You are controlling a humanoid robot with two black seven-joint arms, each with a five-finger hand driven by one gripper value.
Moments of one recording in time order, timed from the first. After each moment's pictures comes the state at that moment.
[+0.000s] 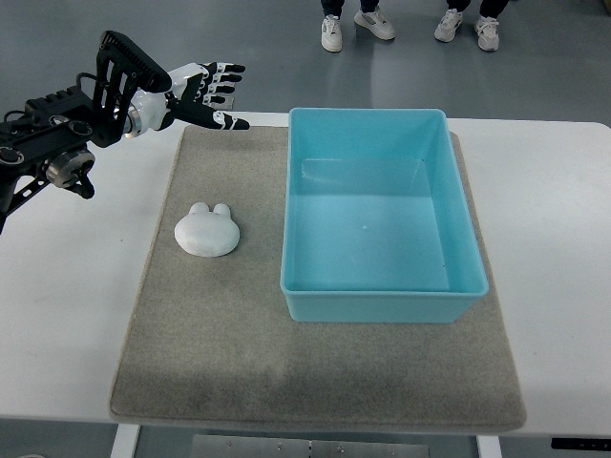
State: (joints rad) left arm -1.23 0.54 0.04 -0.86 0.41 -0.12 -0.23; right arm 0.01 0.00 0.06 0.13 -0.12 0.15 0.19
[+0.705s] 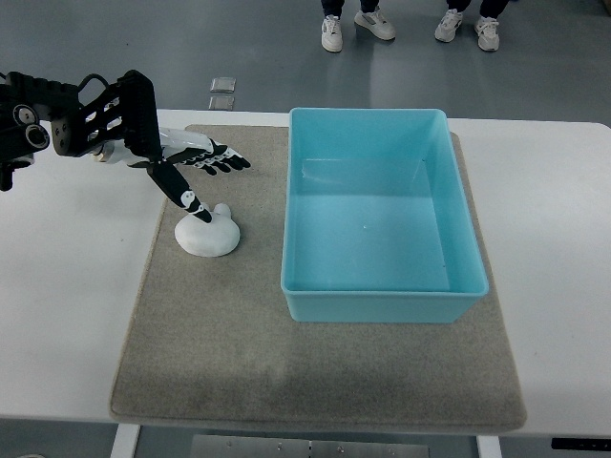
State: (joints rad) left arm -1.40 0.69 0.26 -1.09 0.77 -0.43 -0.25; right arm 0.01 0.00 0.06 0.13 -0.12 0.15 0.19
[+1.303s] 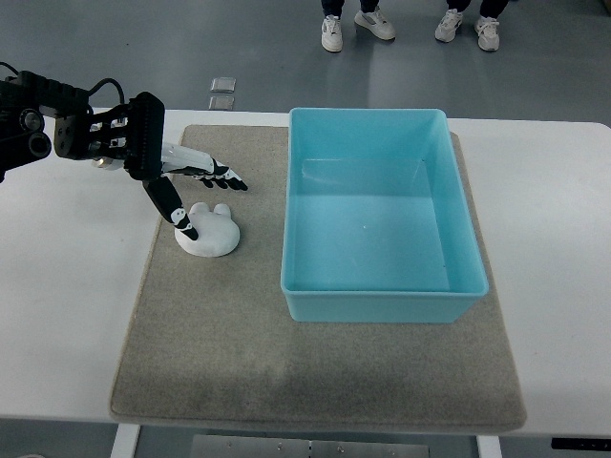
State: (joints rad) left arm -1.41 0.69 0.25 -1.10 1.01 -0.48 -0.29; right arm 0.01 0.00 0.06 0.13 -0.12 0.15 0.19
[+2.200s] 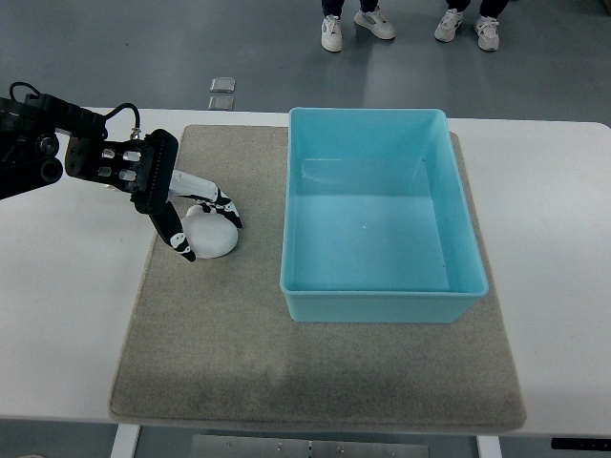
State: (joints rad) left arm -1.38 0.68 0.25 -1.14 1.12 -0.46 -0.29; right arm 0.01 0.00 0.06 0.13 -0.12 0.15 0.19
